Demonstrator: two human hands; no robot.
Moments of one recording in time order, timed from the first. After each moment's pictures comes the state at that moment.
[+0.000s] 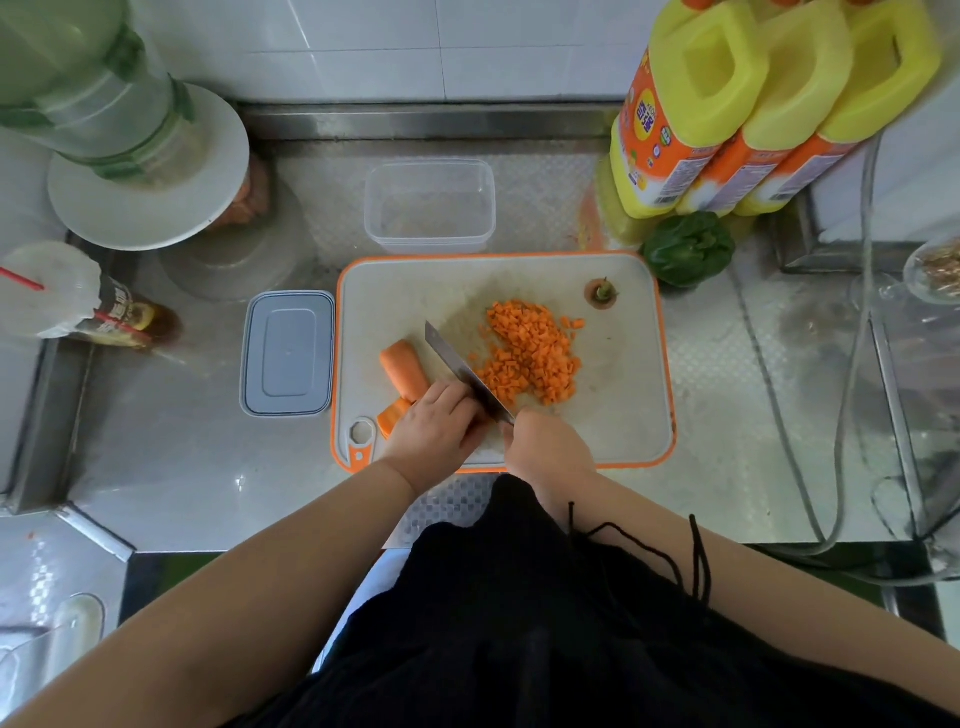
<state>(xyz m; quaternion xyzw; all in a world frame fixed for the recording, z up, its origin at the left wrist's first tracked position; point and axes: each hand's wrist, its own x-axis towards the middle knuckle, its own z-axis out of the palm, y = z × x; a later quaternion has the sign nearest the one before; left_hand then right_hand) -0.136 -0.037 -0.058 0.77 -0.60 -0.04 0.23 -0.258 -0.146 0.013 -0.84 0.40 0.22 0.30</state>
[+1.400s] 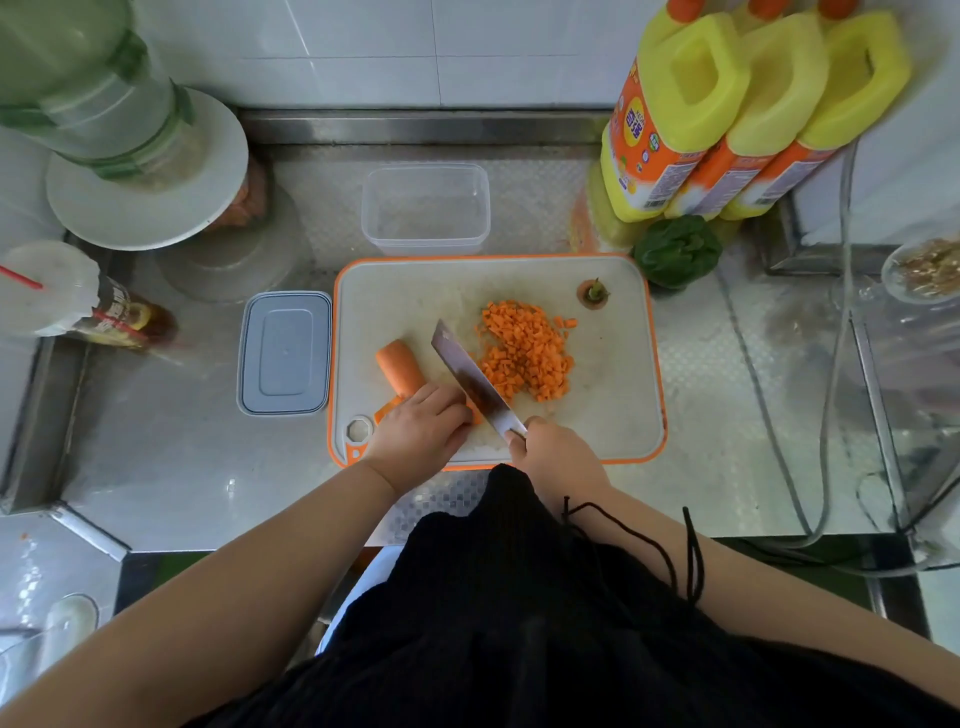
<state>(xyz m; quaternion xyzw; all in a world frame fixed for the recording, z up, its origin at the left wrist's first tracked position) -0.127 -0.025 -0.050 0.73 -0.63 -0.04 0.25 -0.275 -0.143 0.029 -0.84 0.40 0.21 0.31</state>
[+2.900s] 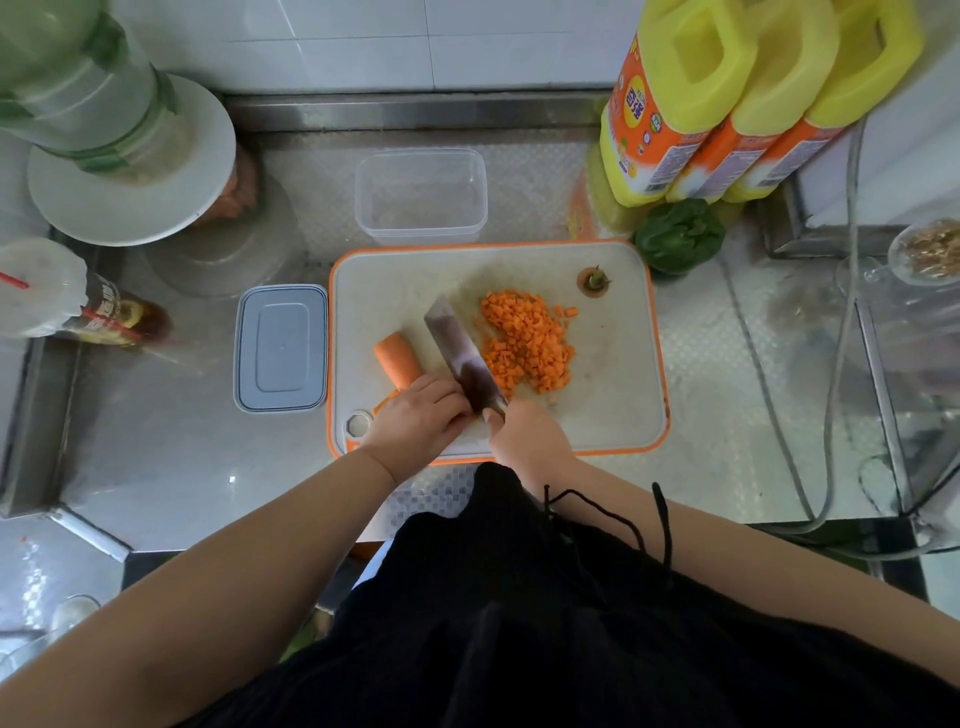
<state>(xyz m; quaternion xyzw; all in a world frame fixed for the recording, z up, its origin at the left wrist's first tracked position) -0.117 -0.029 -0.050 0.71 -0.65 -0.08 0.26 -0.247 -0.133 0.012 -0.78 0.46 0.19 0.38</state>
